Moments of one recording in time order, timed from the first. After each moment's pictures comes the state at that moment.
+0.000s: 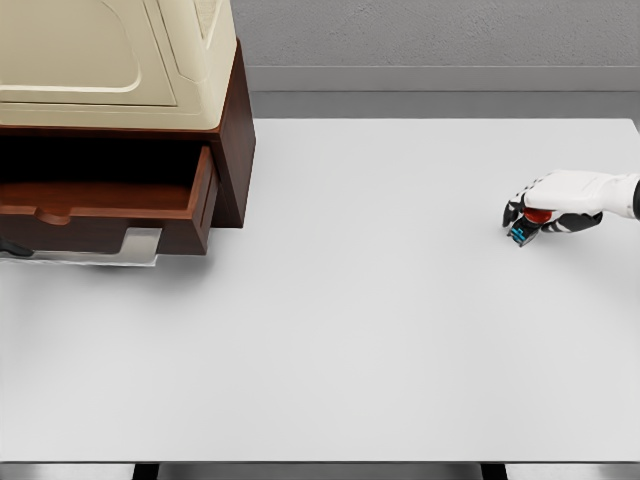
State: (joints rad) left arm -0.61 1.74 -0.90 -1.76 0.55 -0.61 -0.61; right arm -0.75 -0.86 0.71 -1.16 0.44 -0.61 0.61
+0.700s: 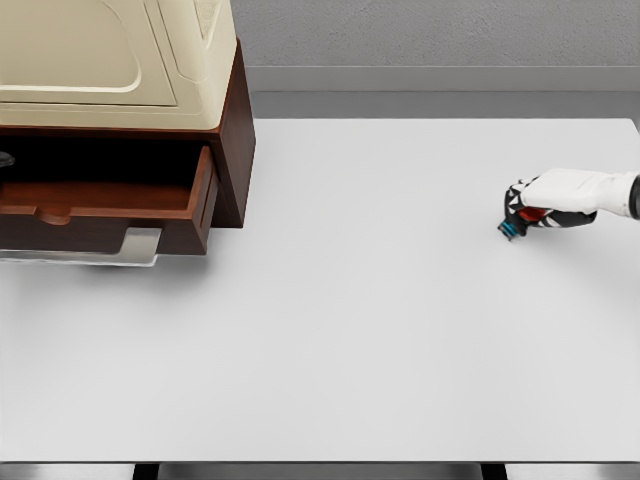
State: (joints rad) left arm -0.65 1.75 -0.85 -1.76 0.89 -0.61 -0.61; right arm -0.75 -0.85 0.71 -1.16 0.43 -0.61 0.61
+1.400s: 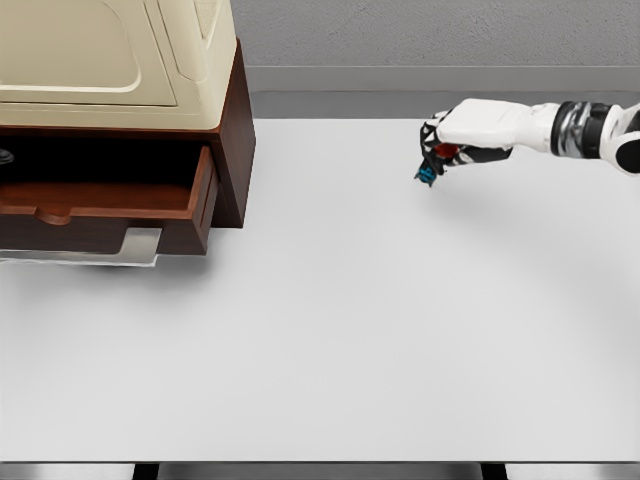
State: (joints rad) left arm -0.65 1.75 -0.85 -1.76 0.90 -0.61 -0.61; right arm -0.93 -0.63 0.73 -1.17 0.40 -0.61 0.61
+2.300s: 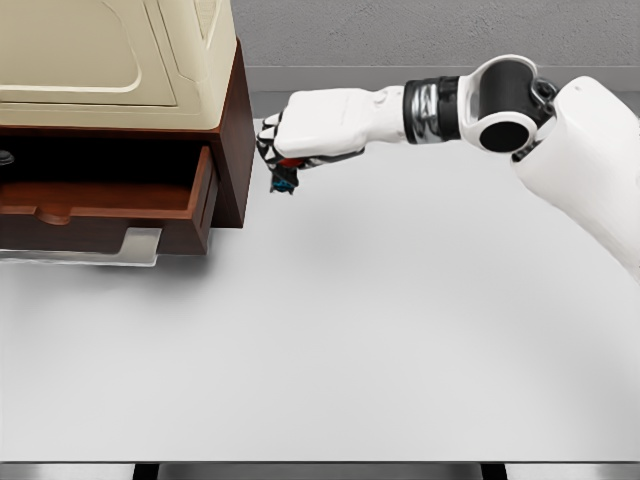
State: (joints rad) left arm -0.64 1.75 -0.85 -1.76 0.90 -0.61 -0.61; right arm -1.11 -0.41 0.91 -1.39 0.40 -0.61 0.61
